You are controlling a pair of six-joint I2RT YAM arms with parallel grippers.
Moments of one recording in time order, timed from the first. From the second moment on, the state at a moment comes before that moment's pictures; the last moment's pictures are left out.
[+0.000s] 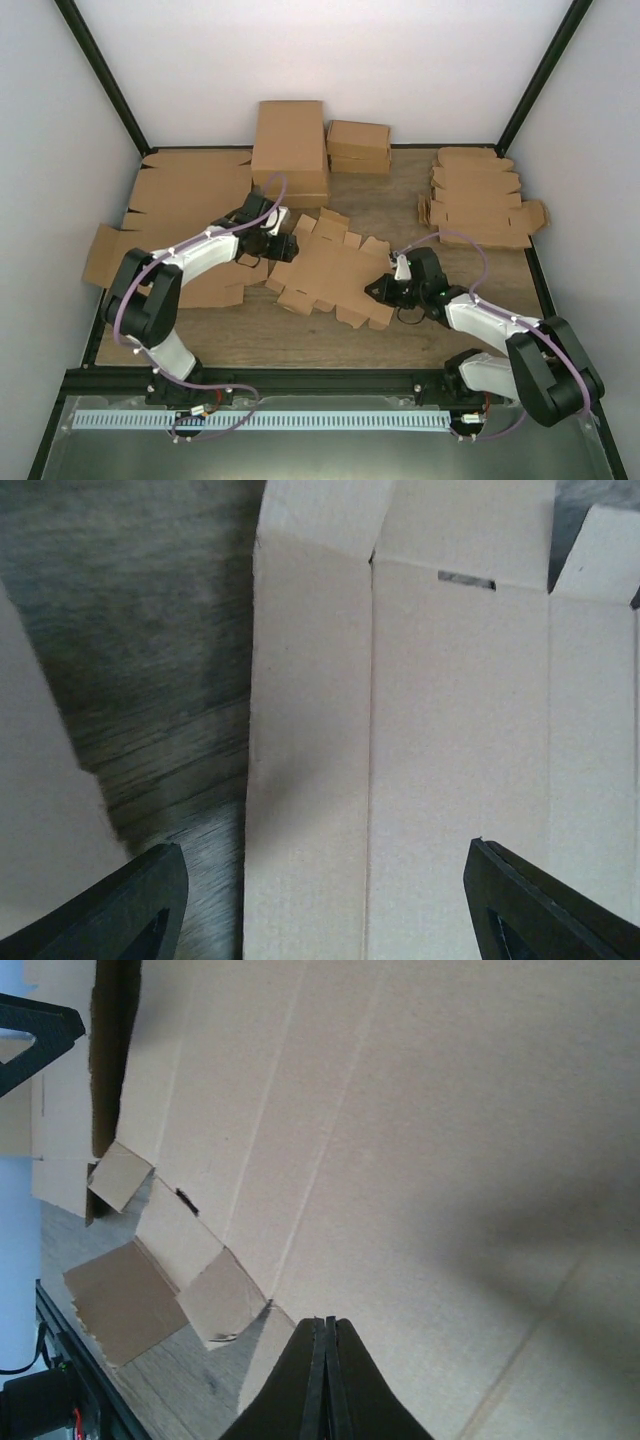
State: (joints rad) left arm -0.46 1.64 1.01 -0.39 0.19 -0.23; right arm 0.43 1.18 0.37 0.02 -0.51 0.70
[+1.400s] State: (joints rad) left arm -0.53 1.68 1.04 -0.33 0.37 -0.32; right arm 0.35 1.04 0.16 0.03 -0.52 0.72
